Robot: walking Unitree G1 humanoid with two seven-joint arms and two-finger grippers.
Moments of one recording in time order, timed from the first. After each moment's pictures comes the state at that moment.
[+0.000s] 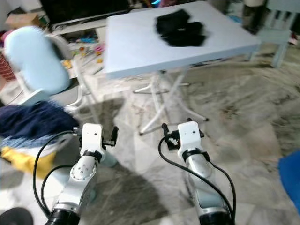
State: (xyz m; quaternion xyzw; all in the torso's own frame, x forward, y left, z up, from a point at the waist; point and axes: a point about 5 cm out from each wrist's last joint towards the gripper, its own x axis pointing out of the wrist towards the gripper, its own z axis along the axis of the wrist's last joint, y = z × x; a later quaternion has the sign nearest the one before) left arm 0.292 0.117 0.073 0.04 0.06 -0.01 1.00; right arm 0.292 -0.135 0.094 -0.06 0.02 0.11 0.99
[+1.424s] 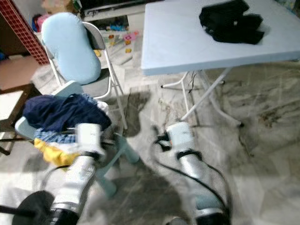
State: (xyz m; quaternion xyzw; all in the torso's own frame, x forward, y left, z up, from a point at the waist) left arm 0.294 0.103 0.076 -0.01 0.04 -0.07 1.00; right arm 0.288 -0.134 0.094 -0.08 0.02 0.13 0.99
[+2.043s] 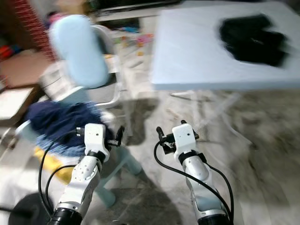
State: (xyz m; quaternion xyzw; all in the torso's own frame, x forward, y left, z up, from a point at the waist) left arm 0.296 0.103 0.076 -0.01 0.04 -0.07 1.00; right arm 0.288 -0.130 0.092 -0.08 0.02 0.13 0.99
